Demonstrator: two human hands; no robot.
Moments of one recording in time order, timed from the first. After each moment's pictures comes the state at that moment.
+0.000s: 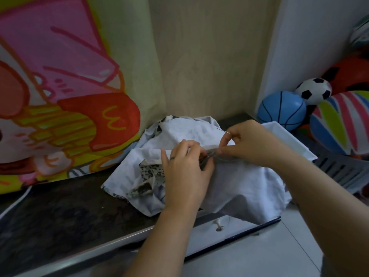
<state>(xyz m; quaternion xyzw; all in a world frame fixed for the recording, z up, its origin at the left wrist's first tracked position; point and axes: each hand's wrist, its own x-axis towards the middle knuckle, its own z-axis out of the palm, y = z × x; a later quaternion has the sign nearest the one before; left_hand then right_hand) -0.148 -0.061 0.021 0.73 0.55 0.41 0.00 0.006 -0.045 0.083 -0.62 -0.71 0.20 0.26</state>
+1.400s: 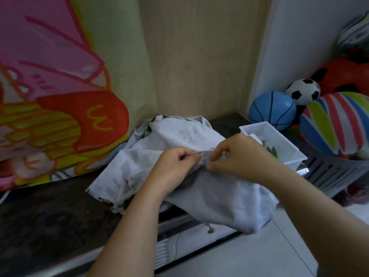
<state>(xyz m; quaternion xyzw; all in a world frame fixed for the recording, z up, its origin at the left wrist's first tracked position) -0.166 -0.029 0.030 0.62 0.53 0.34 0.46 0.004 -0.056 0.068 -0.66 -0.71 0.15 0.18</state>
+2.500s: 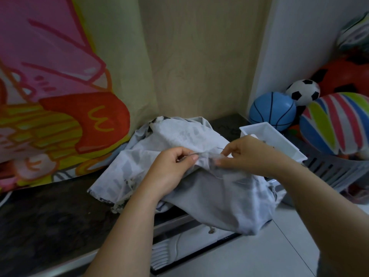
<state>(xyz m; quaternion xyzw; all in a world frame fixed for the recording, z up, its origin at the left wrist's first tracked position) -0.176 -0.030 0.030 0.65 0.51 0.35 0.44 0.024 -0.047 0.065 -0.64 -0.69 0.27 0.18</state>
